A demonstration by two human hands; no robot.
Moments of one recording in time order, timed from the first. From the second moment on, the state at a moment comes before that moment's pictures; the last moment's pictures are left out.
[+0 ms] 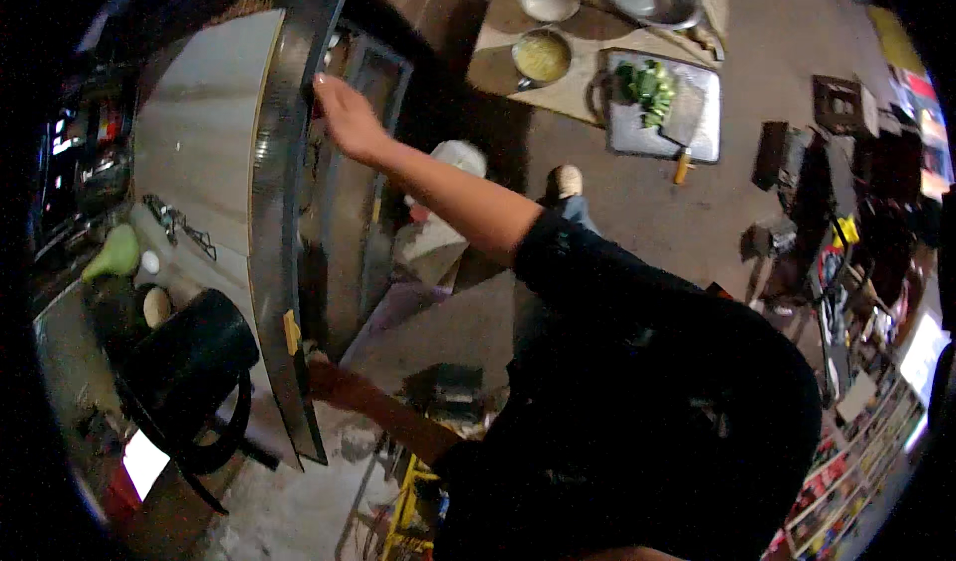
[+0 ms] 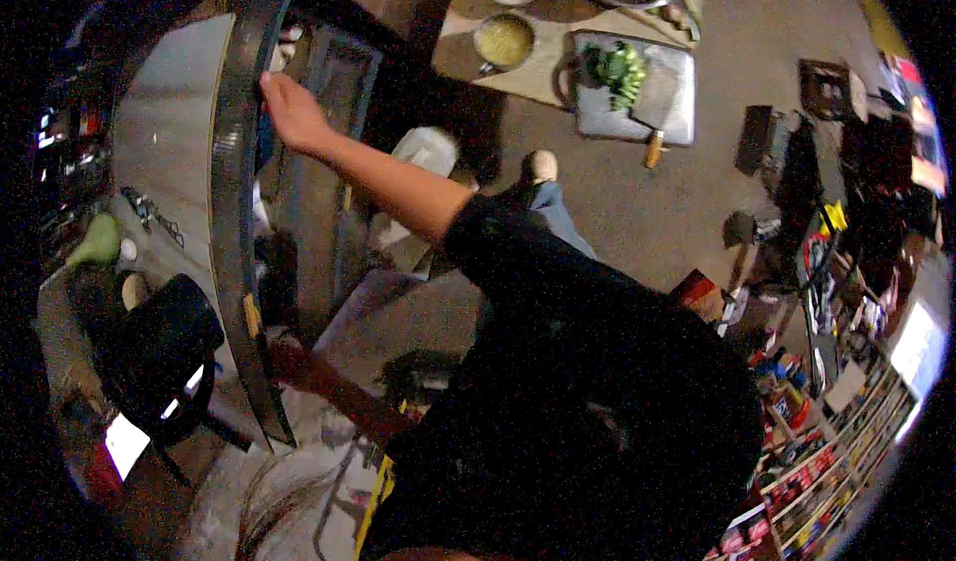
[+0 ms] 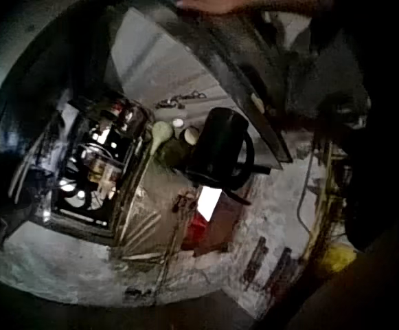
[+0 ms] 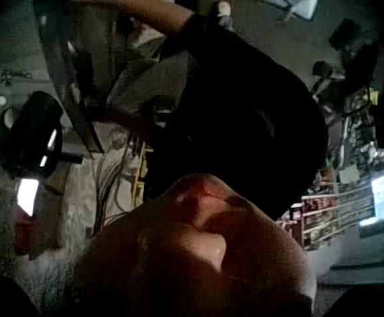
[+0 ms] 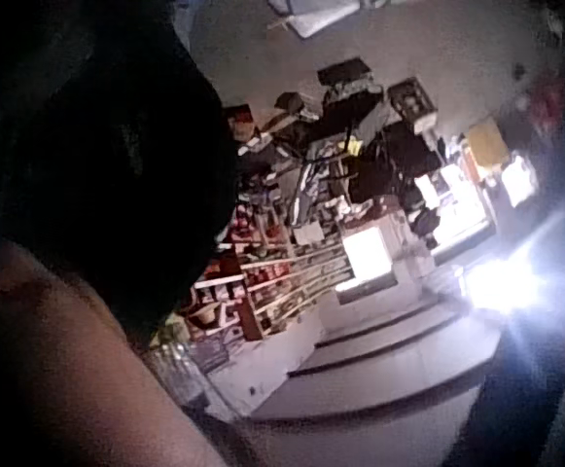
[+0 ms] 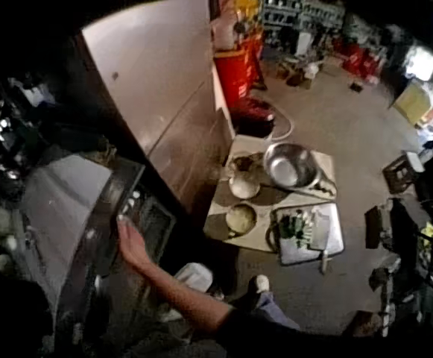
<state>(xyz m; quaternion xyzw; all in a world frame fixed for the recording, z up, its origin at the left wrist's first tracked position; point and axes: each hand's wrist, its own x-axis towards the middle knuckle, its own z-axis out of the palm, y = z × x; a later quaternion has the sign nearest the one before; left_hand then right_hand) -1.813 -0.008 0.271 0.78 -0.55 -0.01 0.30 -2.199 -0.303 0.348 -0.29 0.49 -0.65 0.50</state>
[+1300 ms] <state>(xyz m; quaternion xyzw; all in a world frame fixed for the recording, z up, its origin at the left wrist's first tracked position) -1.900 -0.406 0.228 0.62 -0.78 0.05 -0.07 -2.354 -0.029 0.106 -0.16 0.61 -0.41 0.66</state>
